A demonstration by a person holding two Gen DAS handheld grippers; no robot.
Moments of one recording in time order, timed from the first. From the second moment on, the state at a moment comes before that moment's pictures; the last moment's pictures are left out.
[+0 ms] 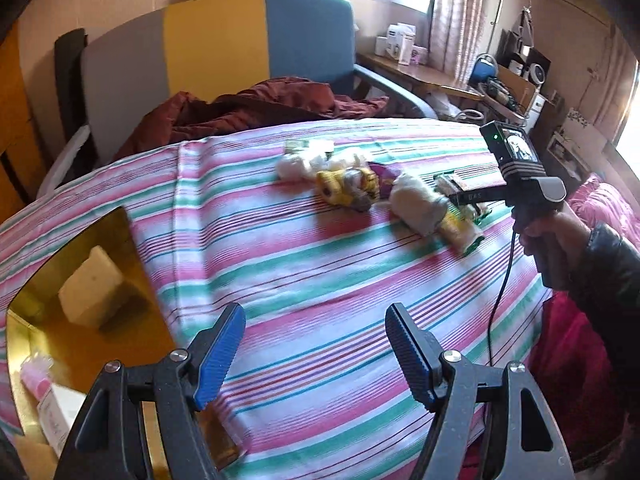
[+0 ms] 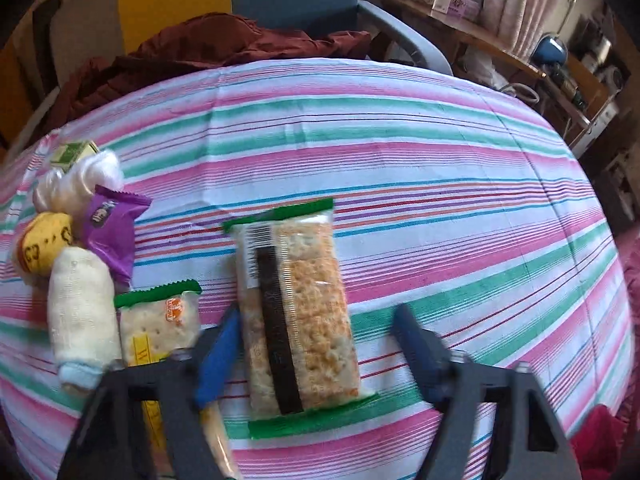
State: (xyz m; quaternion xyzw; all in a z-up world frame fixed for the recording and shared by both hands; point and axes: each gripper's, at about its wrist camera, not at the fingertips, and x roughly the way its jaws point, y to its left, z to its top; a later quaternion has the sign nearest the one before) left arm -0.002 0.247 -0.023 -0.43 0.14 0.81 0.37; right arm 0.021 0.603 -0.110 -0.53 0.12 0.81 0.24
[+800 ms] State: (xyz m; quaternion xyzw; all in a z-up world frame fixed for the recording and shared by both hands) left arm -0.059 0.378 -0.076 -0.59 -0.01 0.69 0.41; right arm 0.065 0.588 -0.109 -0.55 0.10 0.80 0.21
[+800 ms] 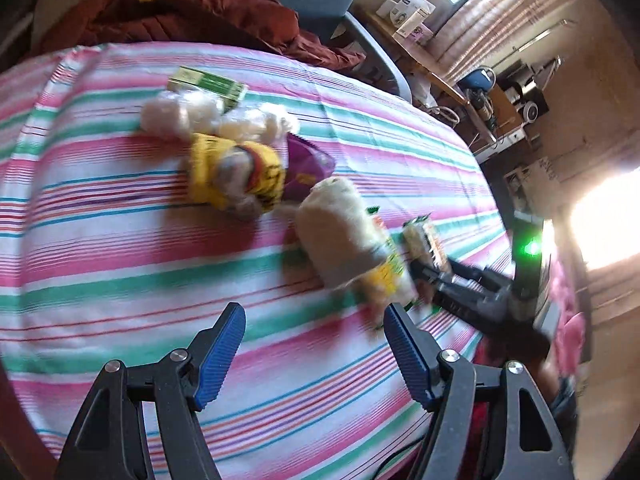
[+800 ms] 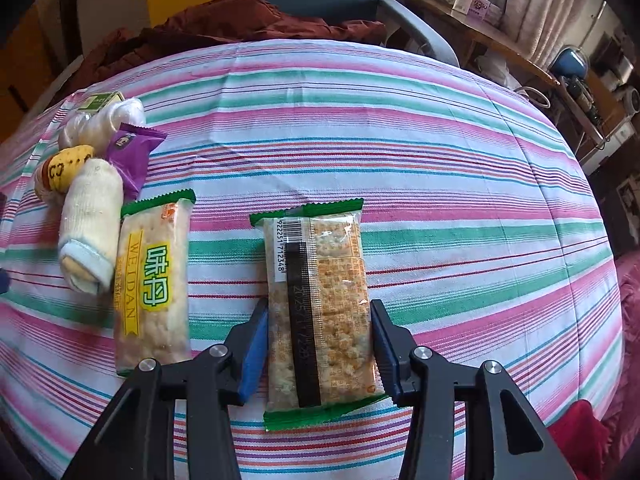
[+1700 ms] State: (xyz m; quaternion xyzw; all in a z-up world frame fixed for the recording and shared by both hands) left arm -0.057 0.424 -0.106 -0.56 0.01 0.72 0.42; right arm 0.054 0.595 -0.109 -0.55 0.09 0.81 0.19
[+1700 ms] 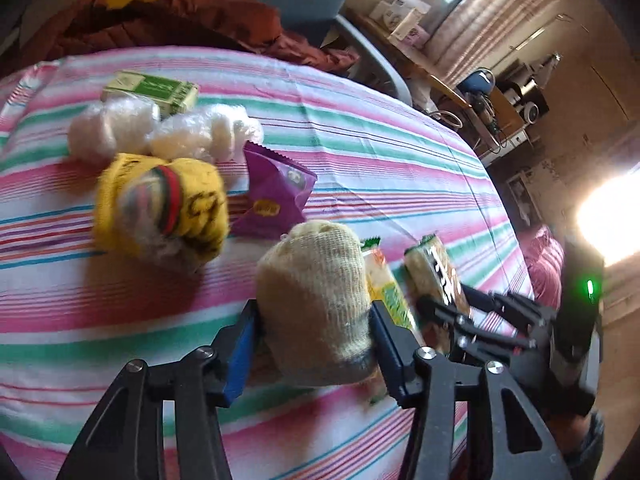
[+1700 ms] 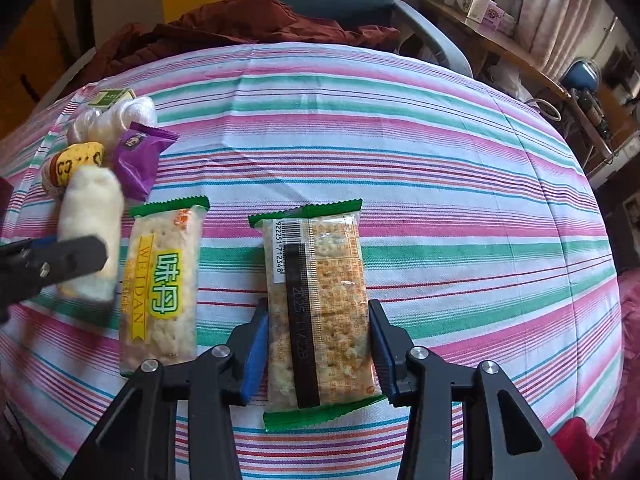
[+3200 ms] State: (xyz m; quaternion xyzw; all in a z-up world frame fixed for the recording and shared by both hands) left arm -0.028 0.072 -0.019 -0.44 -0.06 0.86 0.26; right arm -0.005 0.354 -0.013 -0.42 0.07 0.90 -0.03
